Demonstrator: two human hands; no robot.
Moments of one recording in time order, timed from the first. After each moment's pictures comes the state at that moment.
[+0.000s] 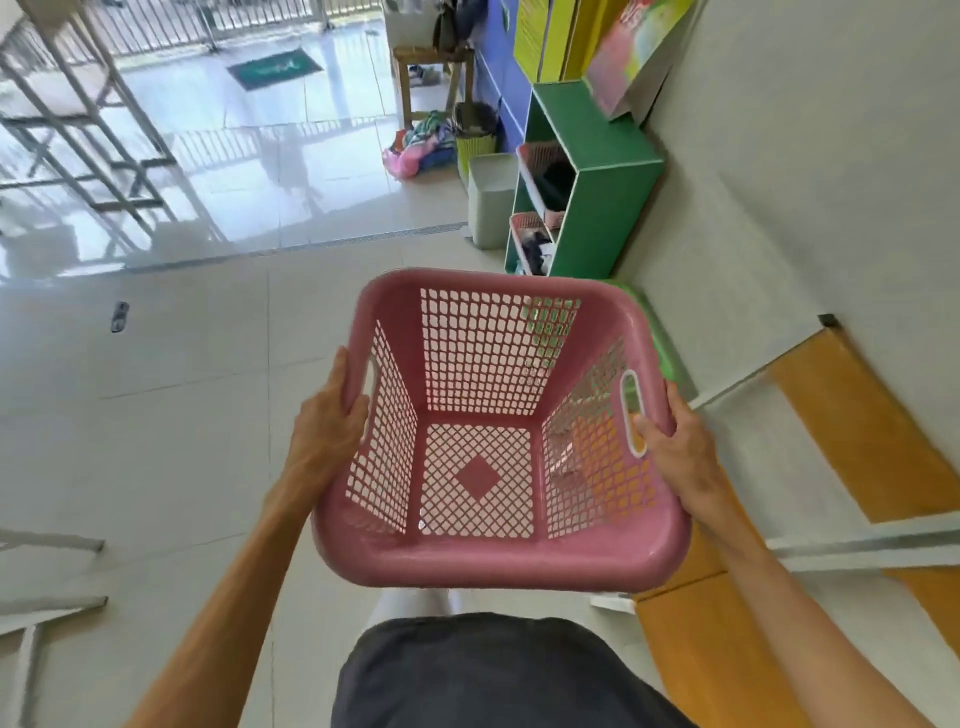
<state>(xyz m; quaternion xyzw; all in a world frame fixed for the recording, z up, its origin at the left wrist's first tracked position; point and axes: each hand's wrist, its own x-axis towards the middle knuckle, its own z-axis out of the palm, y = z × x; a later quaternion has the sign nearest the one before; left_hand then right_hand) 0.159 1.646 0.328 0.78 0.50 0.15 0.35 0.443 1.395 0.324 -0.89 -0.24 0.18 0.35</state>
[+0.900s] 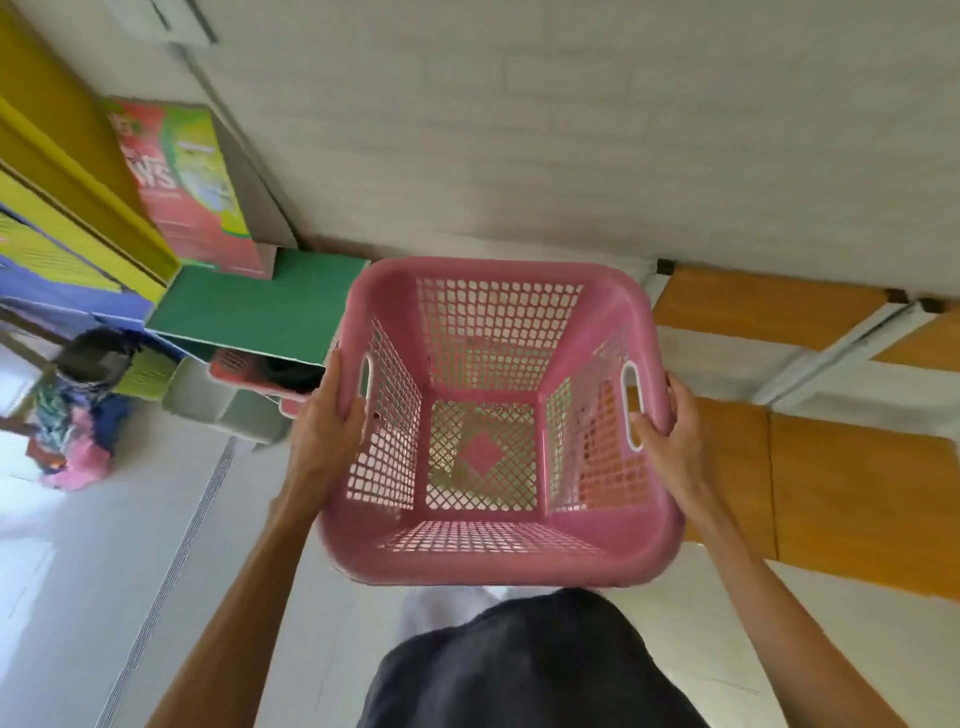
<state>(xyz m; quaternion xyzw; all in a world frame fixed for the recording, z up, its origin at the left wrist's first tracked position) 0.745 1.941 0.325 0.94 0.05 -0.05 0.34 0.652 1.569 0.282 -0.81 0.27 -0.05 0.52</state>
